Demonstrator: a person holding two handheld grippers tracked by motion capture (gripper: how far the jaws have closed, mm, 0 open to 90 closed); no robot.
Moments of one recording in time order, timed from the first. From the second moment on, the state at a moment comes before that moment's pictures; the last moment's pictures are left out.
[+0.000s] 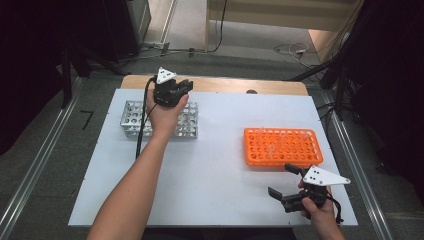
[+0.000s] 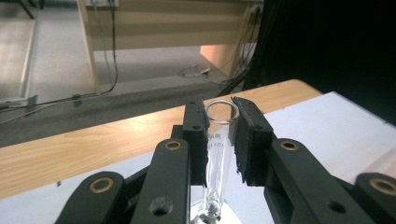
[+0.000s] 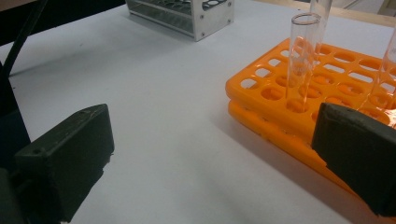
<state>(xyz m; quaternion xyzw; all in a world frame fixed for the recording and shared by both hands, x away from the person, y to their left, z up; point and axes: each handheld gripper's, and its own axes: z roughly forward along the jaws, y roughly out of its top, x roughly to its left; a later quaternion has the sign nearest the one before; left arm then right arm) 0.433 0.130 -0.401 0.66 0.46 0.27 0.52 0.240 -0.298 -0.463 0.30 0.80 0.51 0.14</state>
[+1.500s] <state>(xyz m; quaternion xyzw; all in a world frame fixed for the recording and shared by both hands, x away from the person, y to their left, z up) 0.444 0.119 -0.433 0.70 0.49 0.24 0.46 0.240 -0.296 -0.462 0.29 0.80 0.51 0.13</state>
